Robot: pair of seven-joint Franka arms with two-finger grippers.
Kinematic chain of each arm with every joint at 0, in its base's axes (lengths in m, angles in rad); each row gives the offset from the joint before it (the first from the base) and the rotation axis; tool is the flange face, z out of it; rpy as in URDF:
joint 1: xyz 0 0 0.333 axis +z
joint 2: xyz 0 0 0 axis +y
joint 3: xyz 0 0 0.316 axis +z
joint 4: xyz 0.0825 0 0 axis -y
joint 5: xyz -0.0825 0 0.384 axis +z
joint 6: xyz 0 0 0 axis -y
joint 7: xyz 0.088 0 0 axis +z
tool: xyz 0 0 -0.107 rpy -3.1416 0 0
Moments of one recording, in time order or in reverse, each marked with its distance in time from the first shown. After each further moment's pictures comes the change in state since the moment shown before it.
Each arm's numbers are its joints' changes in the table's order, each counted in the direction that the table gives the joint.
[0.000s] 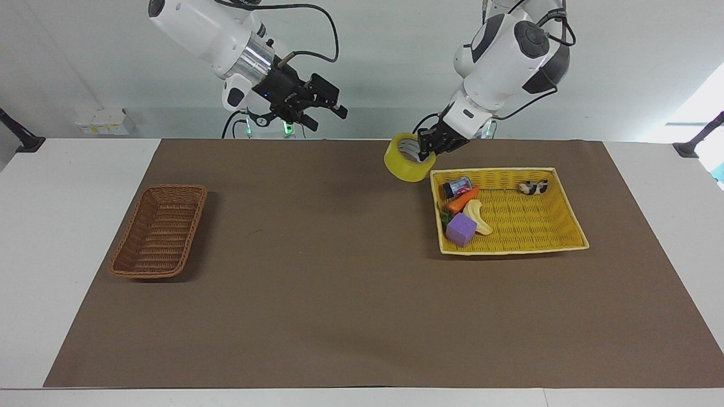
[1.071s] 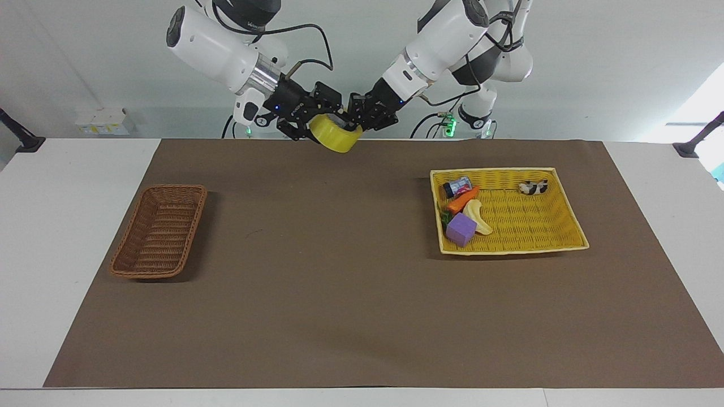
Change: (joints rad) left arm -0.106 0.000 -0.122 -0.004 -0.210 0.344 0.086; right arm 0.014 -0.058 -0.002 -0.152 0.017 0.074 0.340
